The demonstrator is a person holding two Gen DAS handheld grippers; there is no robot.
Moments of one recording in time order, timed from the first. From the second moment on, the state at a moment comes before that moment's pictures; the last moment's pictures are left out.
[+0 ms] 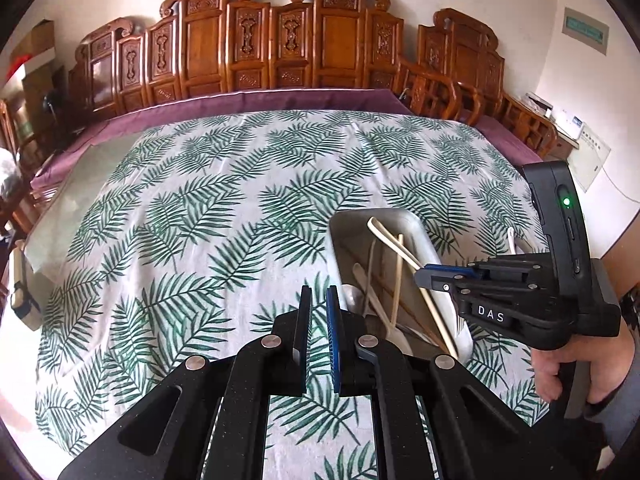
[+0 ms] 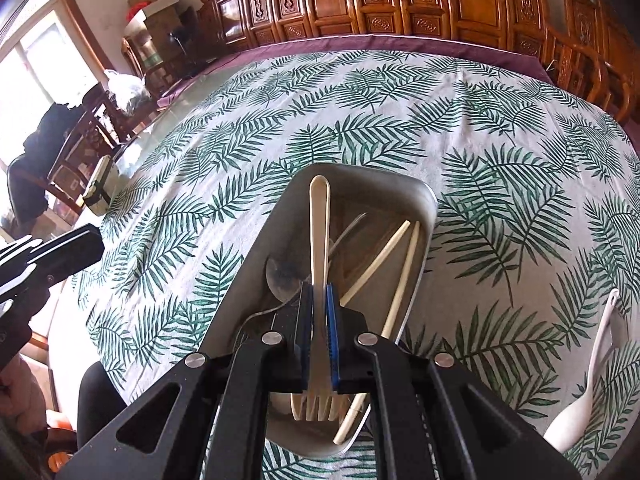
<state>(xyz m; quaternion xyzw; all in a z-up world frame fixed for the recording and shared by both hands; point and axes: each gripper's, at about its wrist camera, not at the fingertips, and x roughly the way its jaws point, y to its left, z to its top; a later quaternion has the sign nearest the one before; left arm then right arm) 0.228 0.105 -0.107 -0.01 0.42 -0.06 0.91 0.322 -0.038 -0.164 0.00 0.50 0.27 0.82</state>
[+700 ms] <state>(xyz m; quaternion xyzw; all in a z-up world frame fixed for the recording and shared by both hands) 0.231 0.056 -0.116 0.00 0.43 -0.10 0.90 0.305 -0.193 -0.148 -0.01 0.47 0.17 0.87</state>
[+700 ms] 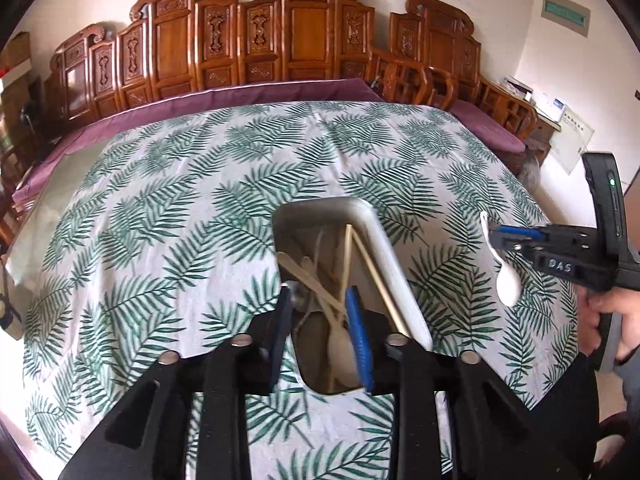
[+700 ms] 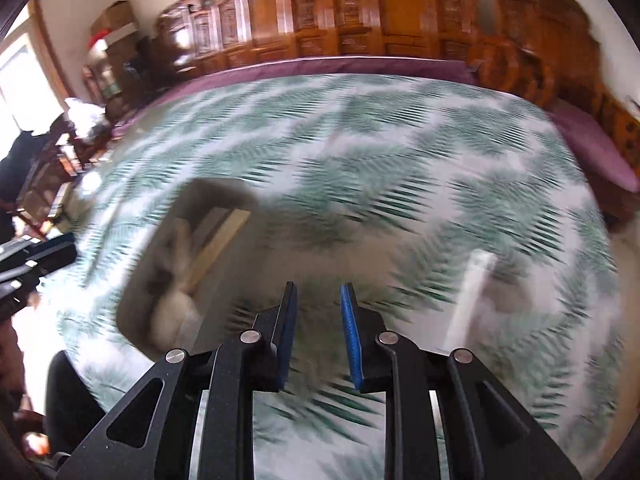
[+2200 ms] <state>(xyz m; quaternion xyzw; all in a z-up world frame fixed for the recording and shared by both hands) 0.231 -0.056 -0.144 0.05 0.46 -0.16 0.87 0.349 -0.311 -0.232 0.00 0.55 0.04 0.84</state>
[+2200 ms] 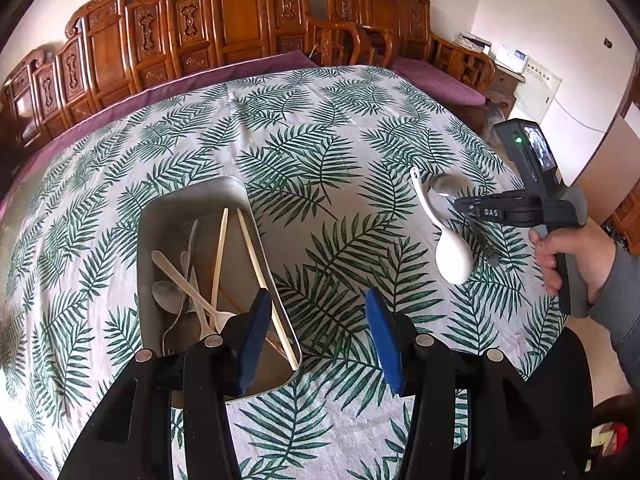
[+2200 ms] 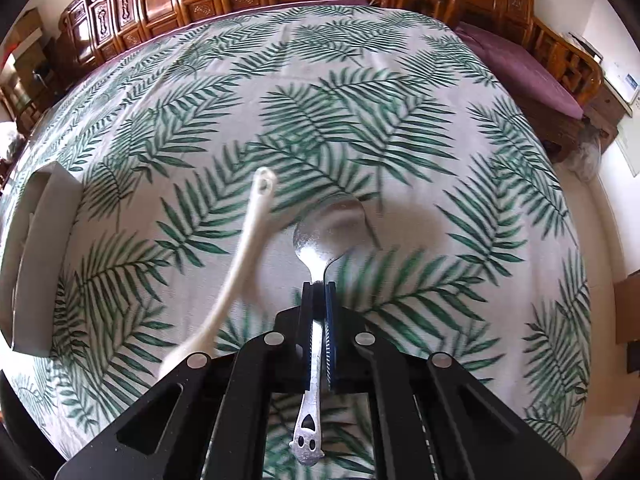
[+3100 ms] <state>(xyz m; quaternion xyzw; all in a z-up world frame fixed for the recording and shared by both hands) 0.274 -0.186 -0.177 0.11 0.49 -0.21 0.84 0.275 -0.353 -0.238 0.03 0.53 0.08 0.84</state>
